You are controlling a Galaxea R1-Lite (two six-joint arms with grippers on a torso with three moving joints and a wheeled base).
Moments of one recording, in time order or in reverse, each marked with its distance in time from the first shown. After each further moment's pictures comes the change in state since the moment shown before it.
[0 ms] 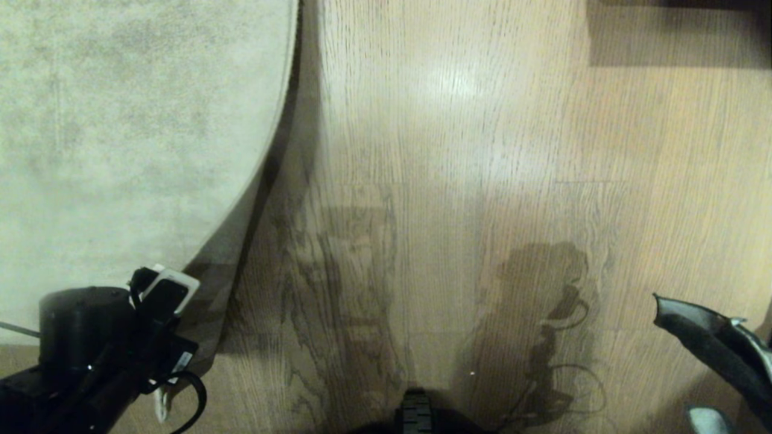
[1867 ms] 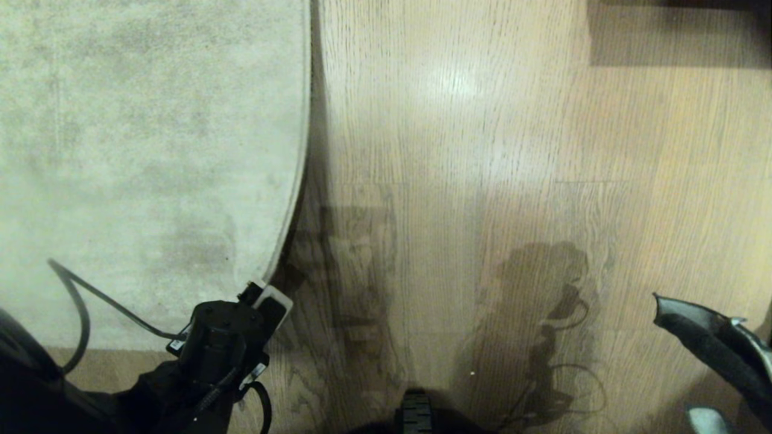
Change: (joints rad) left arm -0.403 0.225 -0.097 -0.004 0.368 -0.012; right arm 0.000 0.000 0.000 0.000 0.000 0.000
